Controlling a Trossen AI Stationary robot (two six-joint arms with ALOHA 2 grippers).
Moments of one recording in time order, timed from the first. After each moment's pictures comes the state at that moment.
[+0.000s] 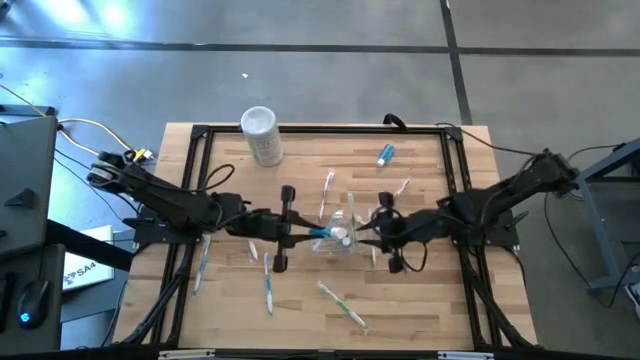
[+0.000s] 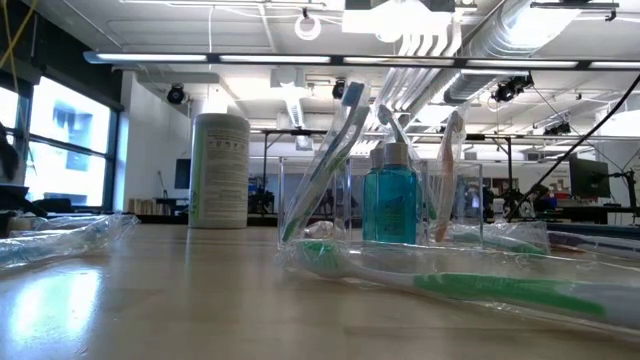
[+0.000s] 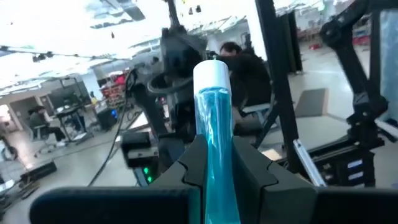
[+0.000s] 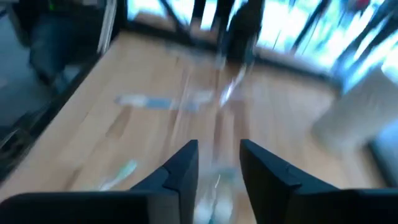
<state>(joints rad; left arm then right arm) -0.33 1.32 0.98 0.56 -0.21 0.31 0.41 1.23 1.04 -0.27 0.36 -0.06</state>
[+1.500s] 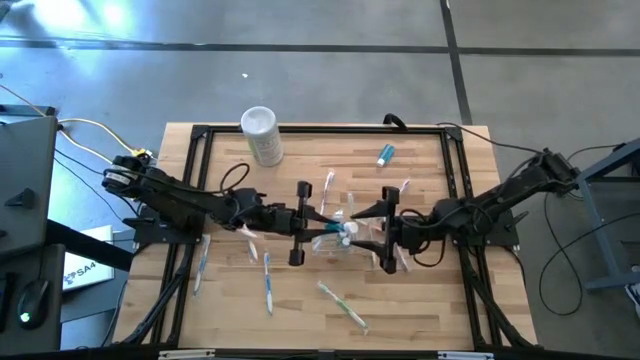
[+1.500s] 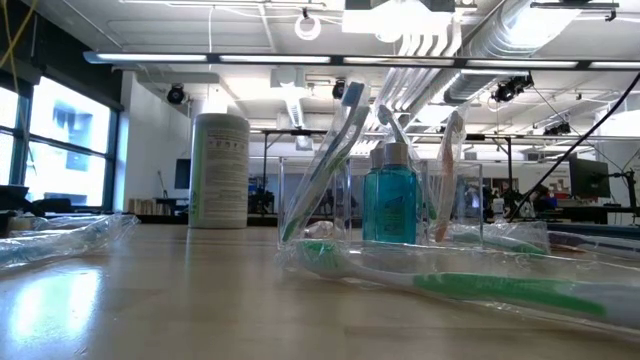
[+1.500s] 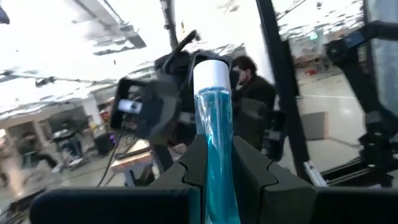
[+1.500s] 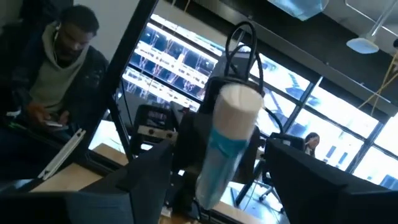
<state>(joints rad) -0.24 1.46 0.98 0.82 -0.06 0.31 0.40 1.23 0.82 0.65 0.31 -0.55</state>
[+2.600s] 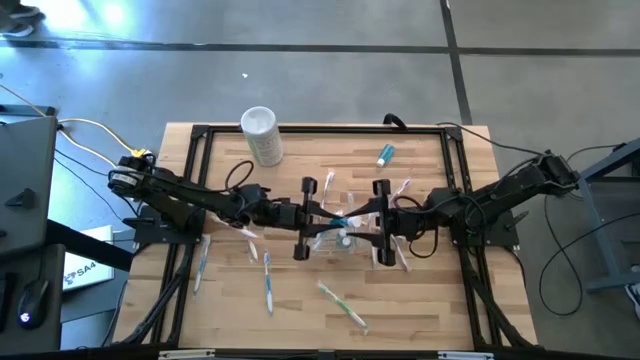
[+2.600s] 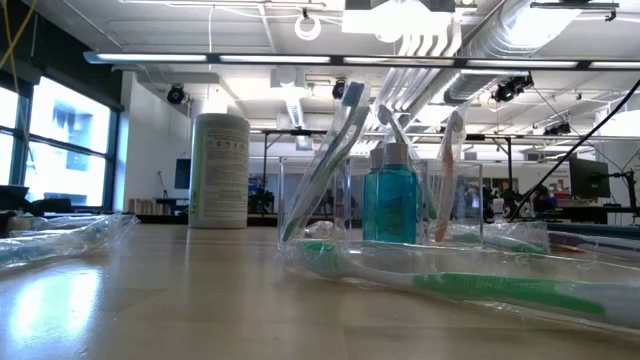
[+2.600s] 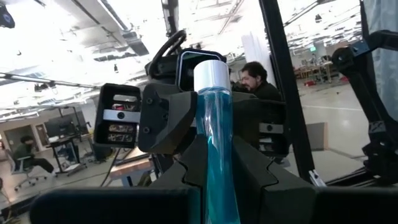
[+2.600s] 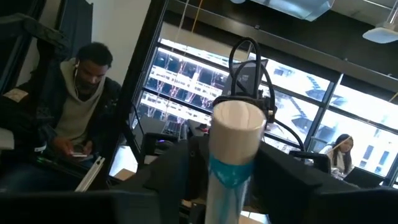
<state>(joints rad) -0.19 1.52 0.98 0.91 -0.02 0.27 0.31 1.25 0.82 0.71 0.12 -0.39</state>
